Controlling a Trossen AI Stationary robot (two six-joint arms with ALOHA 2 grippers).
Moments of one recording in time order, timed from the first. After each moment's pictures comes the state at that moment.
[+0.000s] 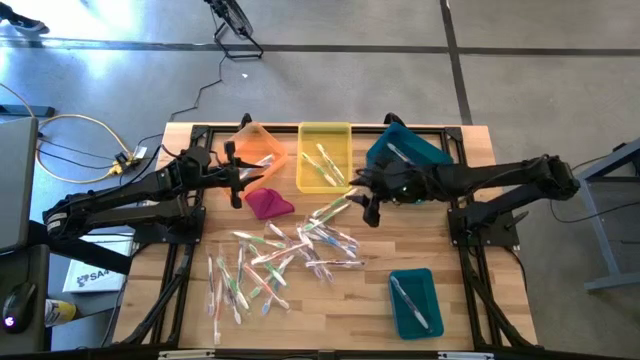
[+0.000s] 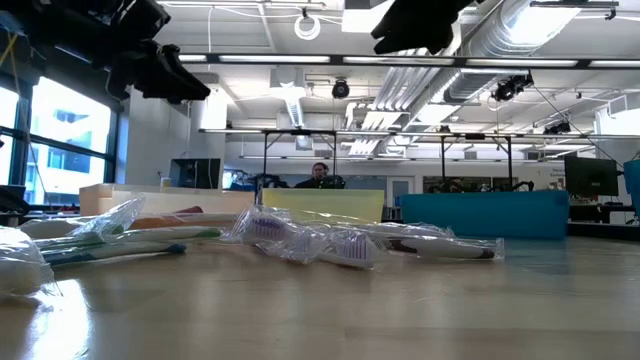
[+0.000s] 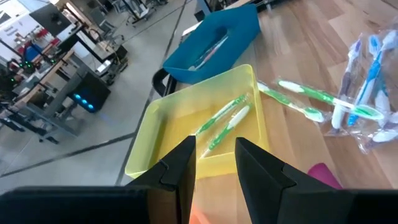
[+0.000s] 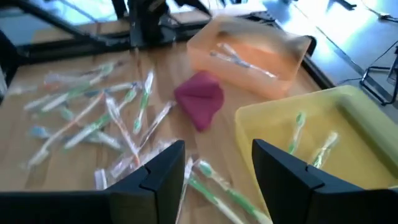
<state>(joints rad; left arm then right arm) 0.41 0.59 0.45 -0.12 0.06 0.61 0.03 1.28 1.06 -0.32 0.21 0.17</state>
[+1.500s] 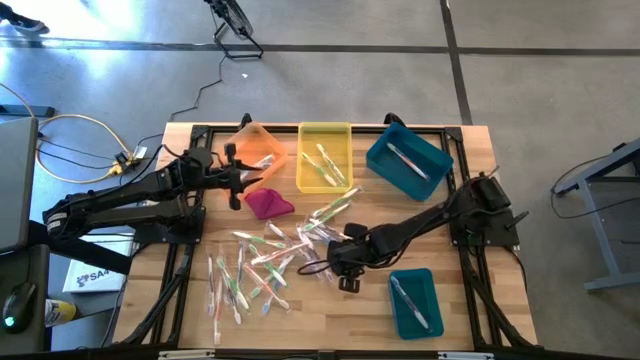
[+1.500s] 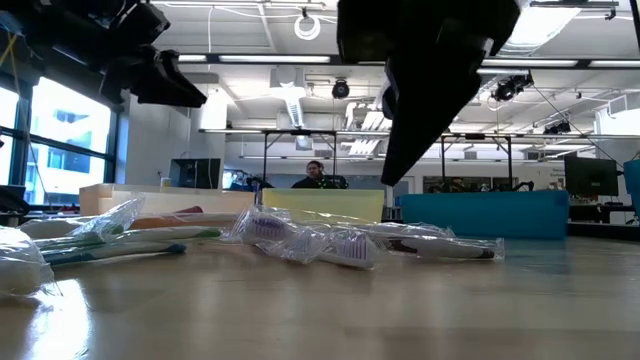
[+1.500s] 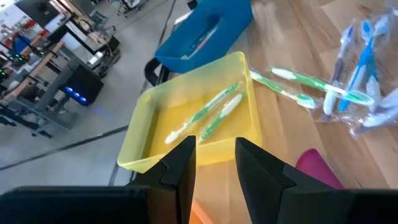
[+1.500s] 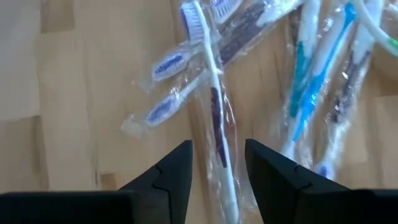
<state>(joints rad) 0.41 0.59 0.46 -0.18 0.06 0.62 0.34 1.89 1.33 -0.59 0.14 0.49</state>
